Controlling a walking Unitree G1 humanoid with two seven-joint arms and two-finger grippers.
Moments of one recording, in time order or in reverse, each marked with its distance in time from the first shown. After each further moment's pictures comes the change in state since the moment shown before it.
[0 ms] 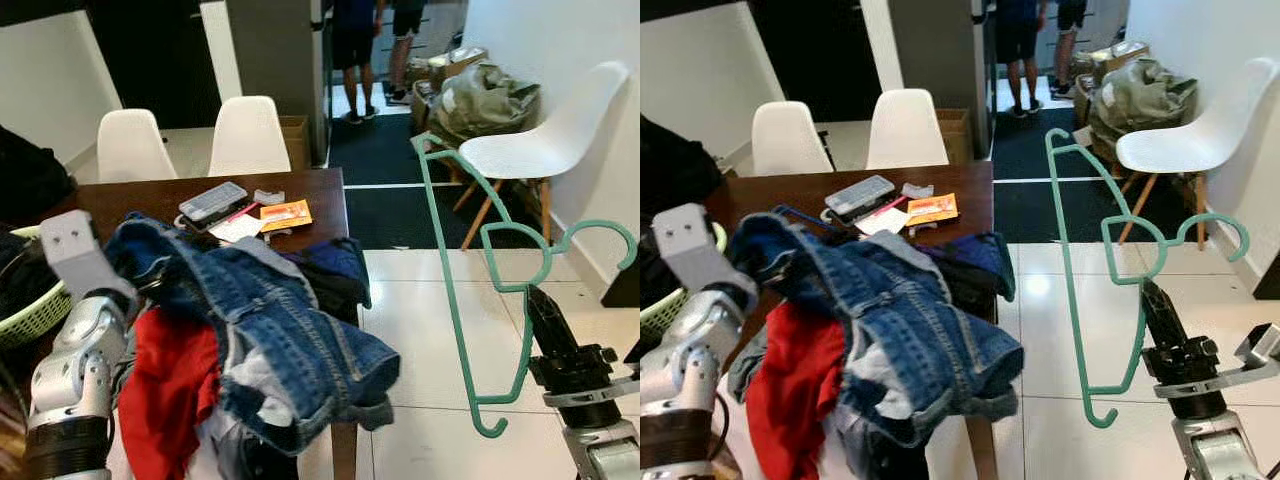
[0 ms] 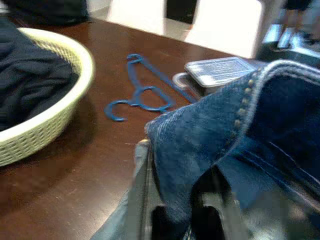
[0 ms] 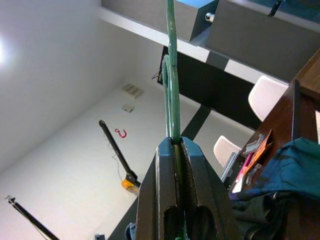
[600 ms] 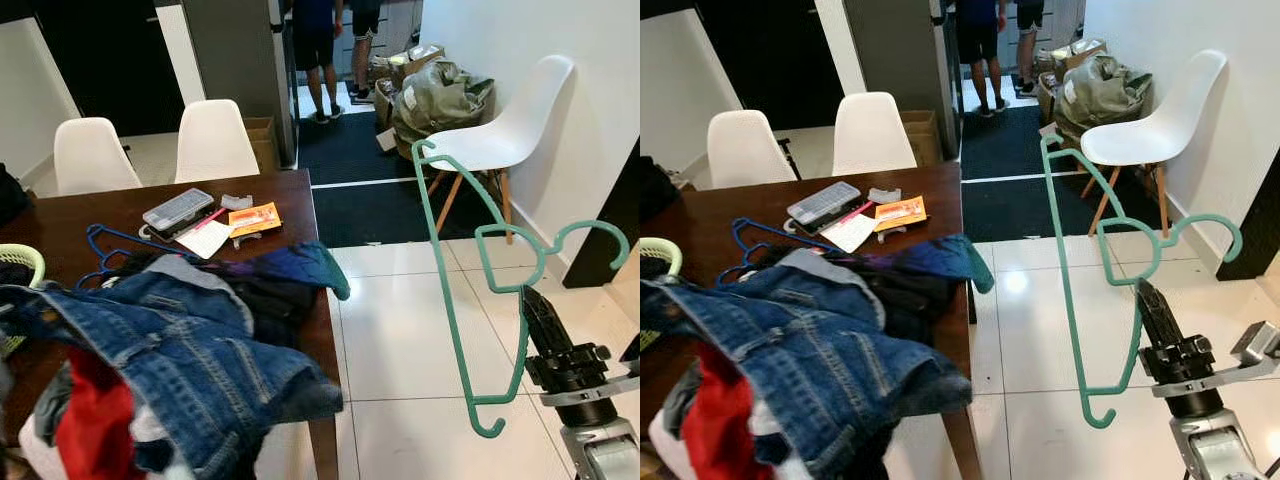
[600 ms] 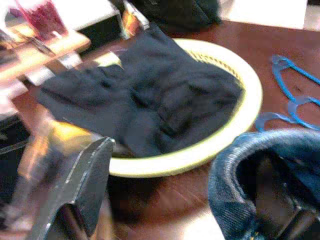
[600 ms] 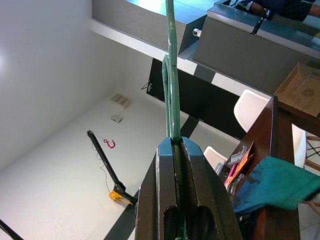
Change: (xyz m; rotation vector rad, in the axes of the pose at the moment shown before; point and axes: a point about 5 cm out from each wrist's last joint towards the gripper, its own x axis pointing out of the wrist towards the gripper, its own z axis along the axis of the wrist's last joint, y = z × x) left arm 0.006 0.131 0.041 0.242 -0.045 0.476; right arm 0.001 -0.001 -0.002 -0.003 0.016 -0.014
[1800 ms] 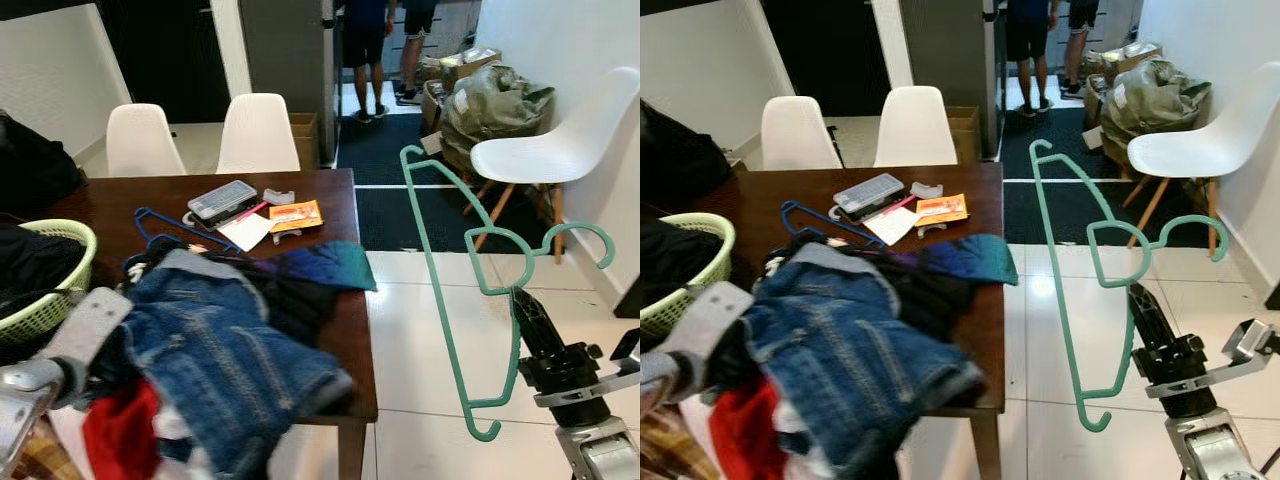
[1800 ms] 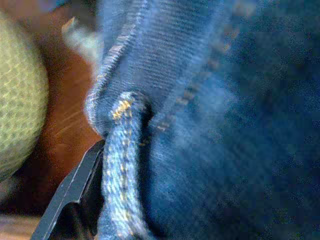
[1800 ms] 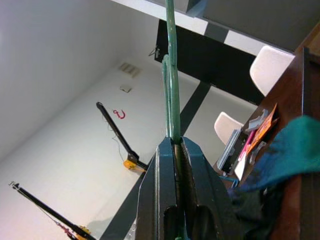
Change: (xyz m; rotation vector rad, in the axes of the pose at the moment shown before) left arm -0.095 -0.081 -0.047 0.743 0.208 -1.228; right arm 0.001 -0.001 -0.005 0.032 0.035 -0.013
